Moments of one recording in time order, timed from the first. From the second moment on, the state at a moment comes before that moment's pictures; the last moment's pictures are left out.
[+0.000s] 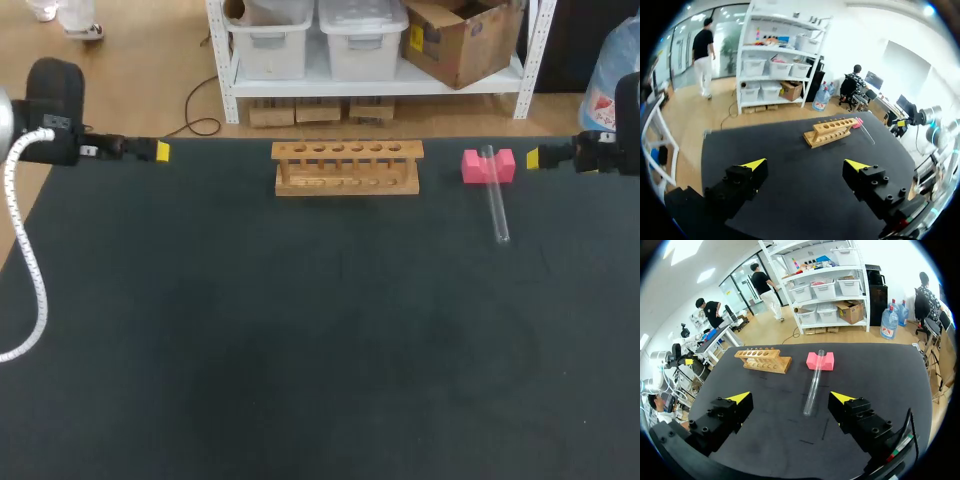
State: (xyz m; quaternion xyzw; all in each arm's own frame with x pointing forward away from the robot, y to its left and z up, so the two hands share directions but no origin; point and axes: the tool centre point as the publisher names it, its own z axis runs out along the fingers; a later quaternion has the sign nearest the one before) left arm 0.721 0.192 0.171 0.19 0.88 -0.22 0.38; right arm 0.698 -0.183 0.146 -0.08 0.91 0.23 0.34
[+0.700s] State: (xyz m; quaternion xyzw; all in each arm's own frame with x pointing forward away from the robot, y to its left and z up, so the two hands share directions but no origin) left arm 0.760 0.213 0.166 0.40 0.74 -0.32 0.44; right arm 0.698 -0.183 0.146 -0.08 0.91 0.23 0.34
